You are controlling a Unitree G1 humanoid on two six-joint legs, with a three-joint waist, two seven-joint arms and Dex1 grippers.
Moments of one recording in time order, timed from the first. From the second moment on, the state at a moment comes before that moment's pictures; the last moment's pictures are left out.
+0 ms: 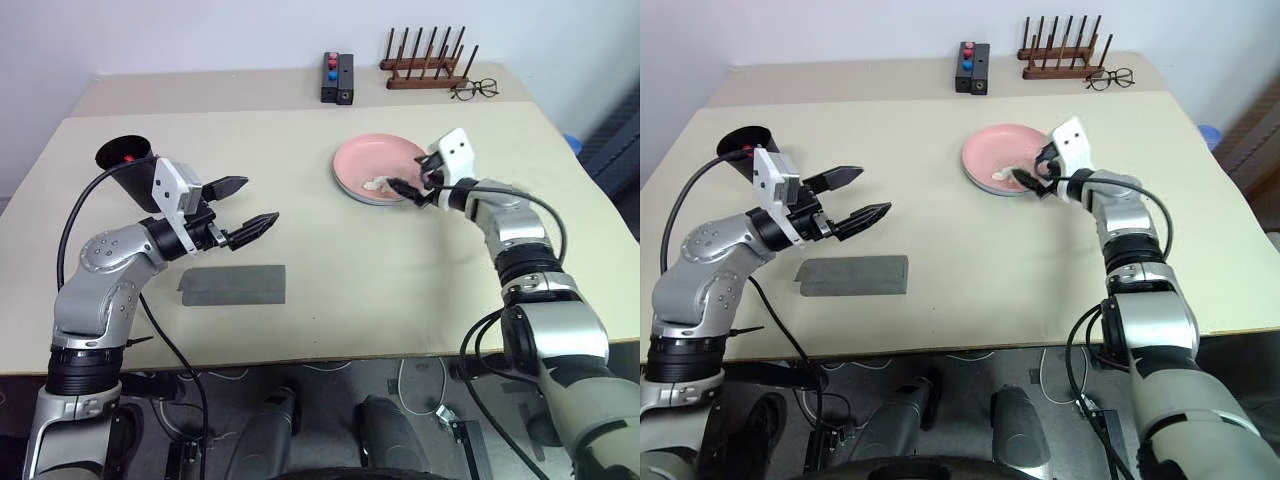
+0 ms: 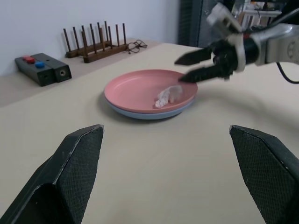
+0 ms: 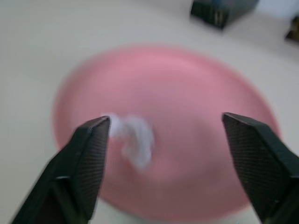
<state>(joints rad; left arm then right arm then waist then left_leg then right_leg) -0.37 0.61 0.16 -0.17 -0.57 0.41 -0.86 -0.96 -0.49 -0.12 0.78 0.25 0.13 0.88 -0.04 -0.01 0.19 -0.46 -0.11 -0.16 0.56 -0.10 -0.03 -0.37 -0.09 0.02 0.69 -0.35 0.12</state>
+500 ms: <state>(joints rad) -0.24 0.77 0.27 -0.14 -0.80 0.59 -1.09 -0.31 -0.87 -0.24 -0.09 0.61 0.57 1.19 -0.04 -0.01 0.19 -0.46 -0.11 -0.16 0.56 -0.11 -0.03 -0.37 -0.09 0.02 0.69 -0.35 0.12</state>
